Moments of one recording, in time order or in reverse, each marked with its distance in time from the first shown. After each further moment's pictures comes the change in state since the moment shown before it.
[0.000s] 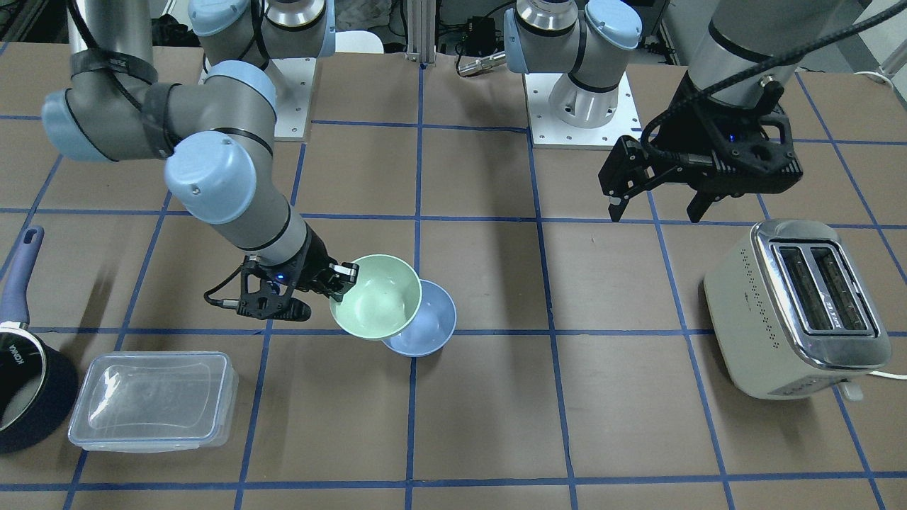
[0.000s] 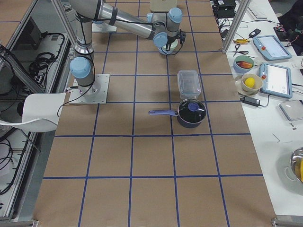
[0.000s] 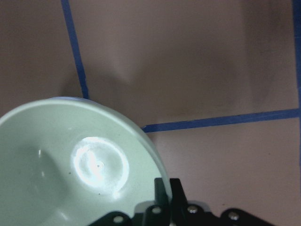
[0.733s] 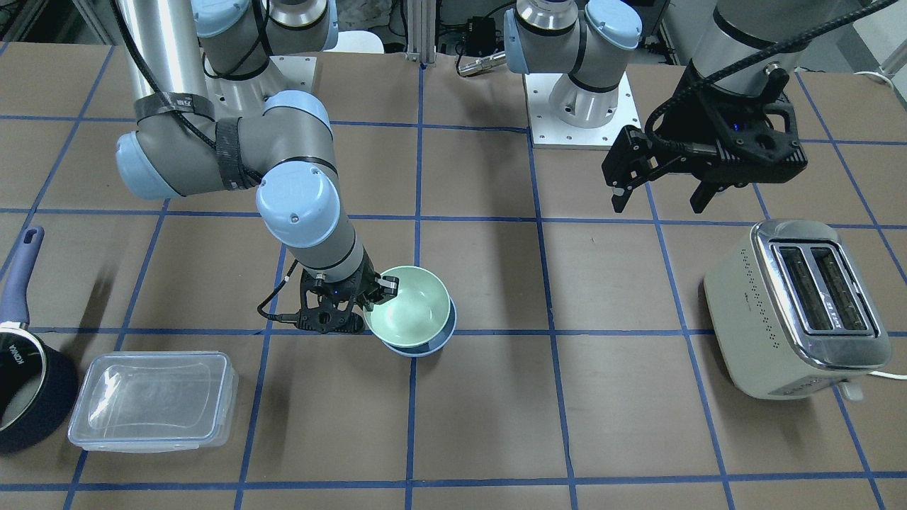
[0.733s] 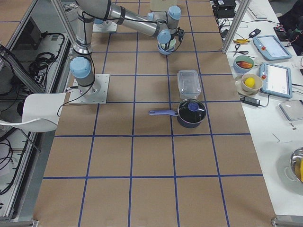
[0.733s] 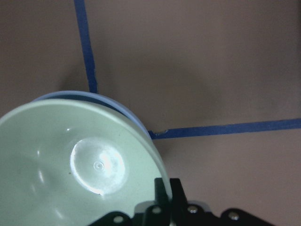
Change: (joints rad) left arm 0.010 -0.001 -0.003 -0.033 0.009 -0.002; right arm 0.097 0.095 -0.045 -0.027 -0.099 0.041
